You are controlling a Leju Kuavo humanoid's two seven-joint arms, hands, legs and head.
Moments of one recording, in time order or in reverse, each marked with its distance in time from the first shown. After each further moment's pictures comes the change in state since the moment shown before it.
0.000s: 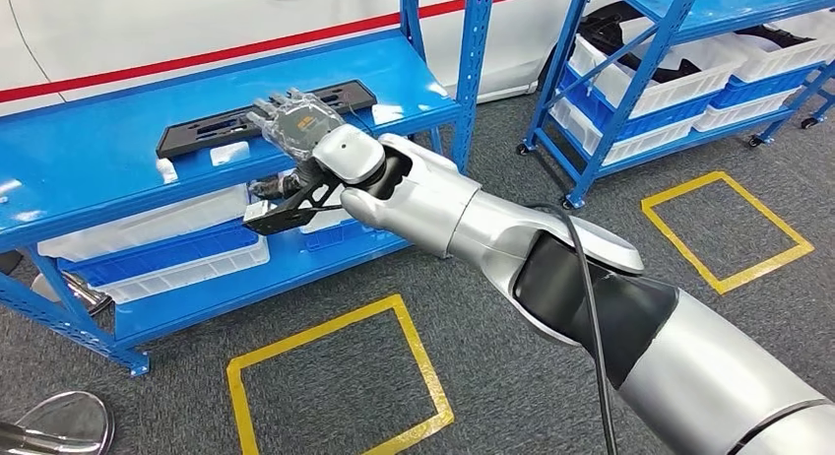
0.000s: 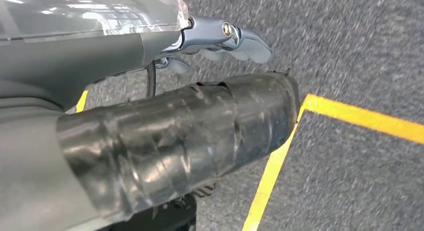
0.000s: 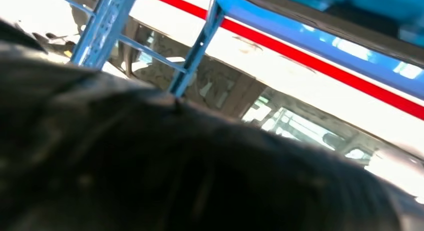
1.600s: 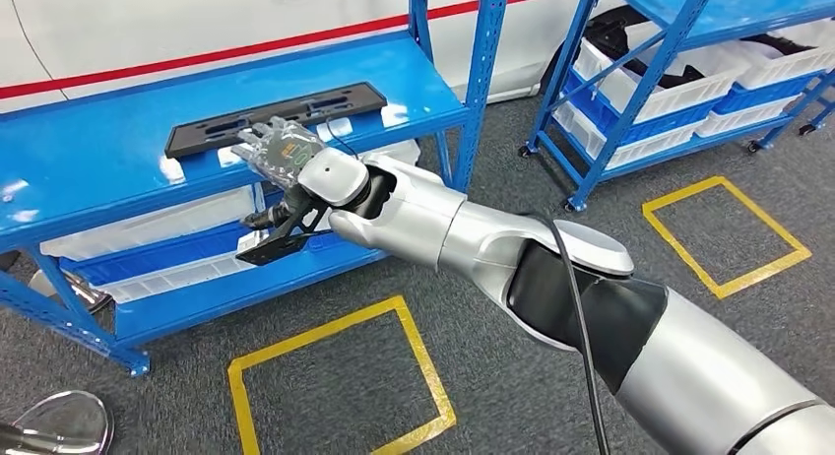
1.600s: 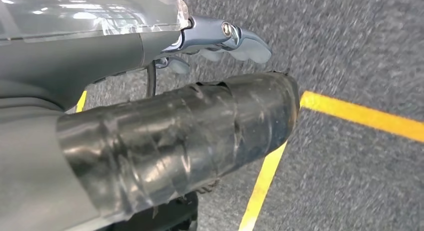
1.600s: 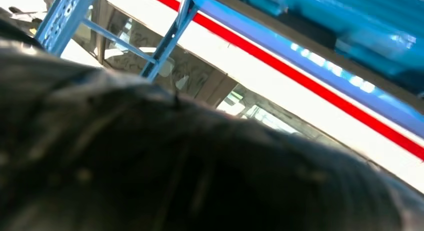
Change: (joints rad) left arm 0.000 -0.008 0.006 0.000 -0.006 -0.006 -0.001; right arm 0.004 0.024 0.091 0.009 -0.038 0.009 -0.012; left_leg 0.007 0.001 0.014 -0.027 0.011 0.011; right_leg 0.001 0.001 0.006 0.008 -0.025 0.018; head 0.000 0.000
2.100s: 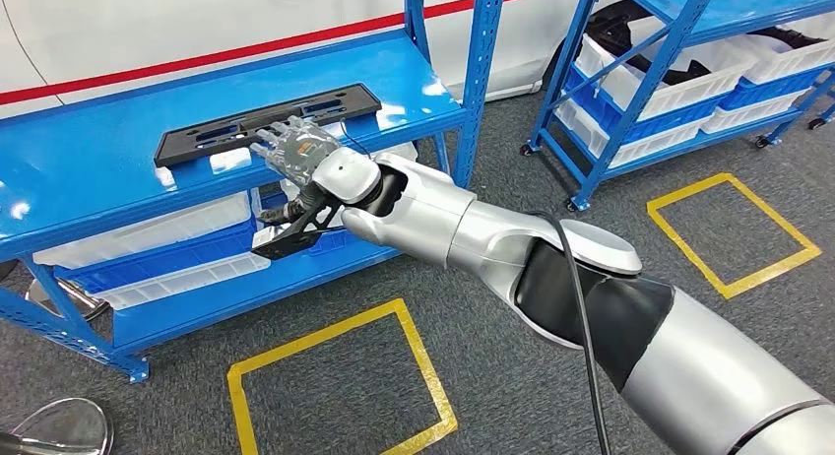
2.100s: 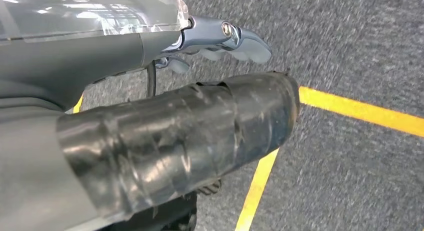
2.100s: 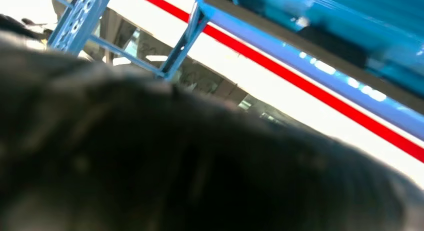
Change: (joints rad) left arm -0.001 -0.001 0.002 0.000 -0.010 0.001 -0.001; right arm 0.005 -0.028 0.009 0.009 -0.008 -0.006 0.005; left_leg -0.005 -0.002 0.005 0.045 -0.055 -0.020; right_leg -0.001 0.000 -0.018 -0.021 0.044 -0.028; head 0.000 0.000
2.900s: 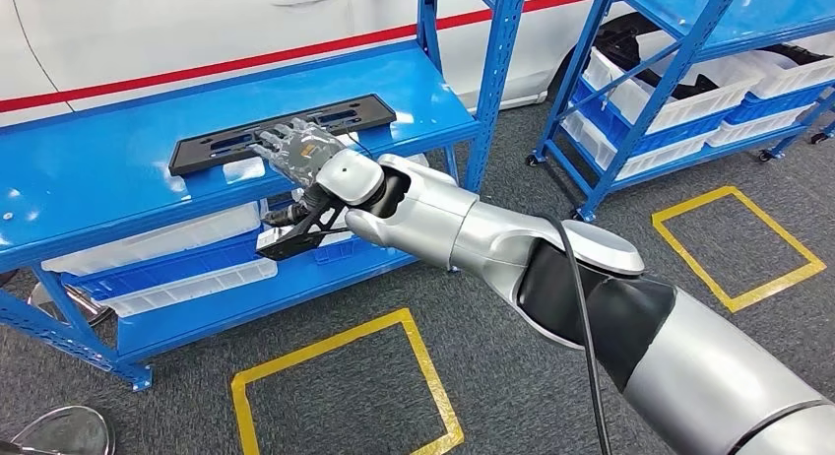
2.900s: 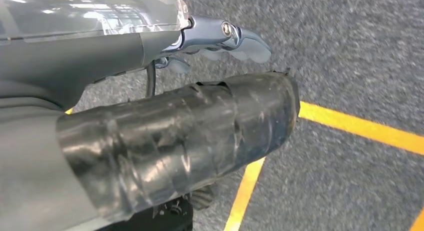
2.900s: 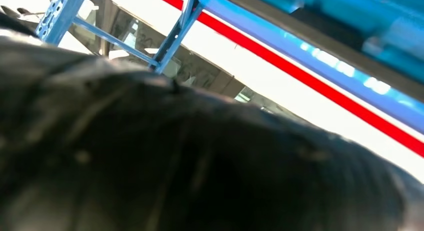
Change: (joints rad) left arm -0.001 -0.001 0.000 0.000 -0.008 0.002 -0.001; right arm 0.004 -0.024 0.006 0.001 0.001 -0.004 0.004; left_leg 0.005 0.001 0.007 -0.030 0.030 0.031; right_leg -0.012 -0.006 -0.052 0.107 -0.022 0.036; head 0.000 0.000
